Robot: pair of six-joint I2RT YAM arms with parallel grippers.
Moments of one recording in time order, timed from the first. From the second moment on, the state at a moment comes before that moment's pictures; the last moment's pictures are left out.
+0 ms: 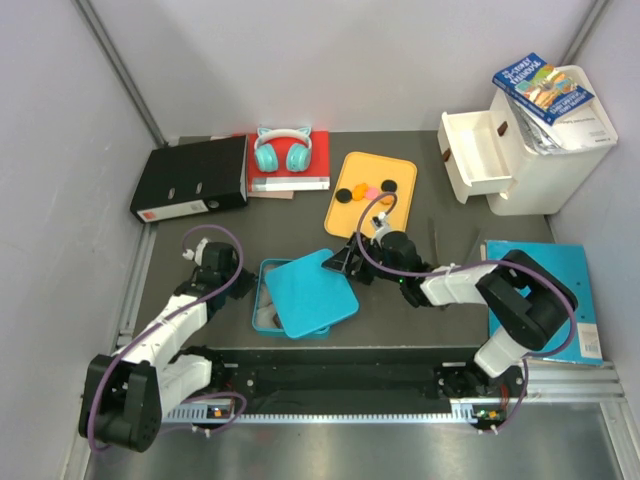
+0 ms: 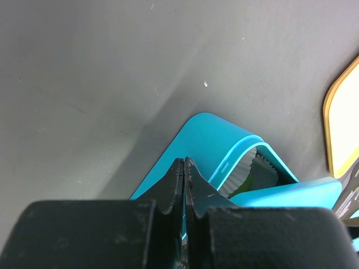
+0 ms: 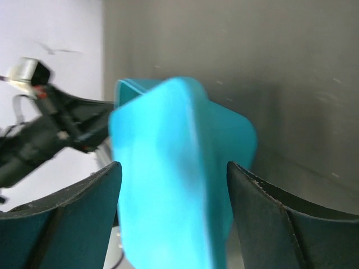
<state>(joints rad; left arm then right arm) -0.21 1.01 0.42 -0.24 -0.02 -1.05 0.73 1.60 0.57 0.66 -0.26 1.06</state>
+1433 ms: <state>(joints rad) -0.21 0.99 0.42 -0.25 -0.03 -1.05 0.75 1.30 0.86 -0.22 0.16 0.66</state>
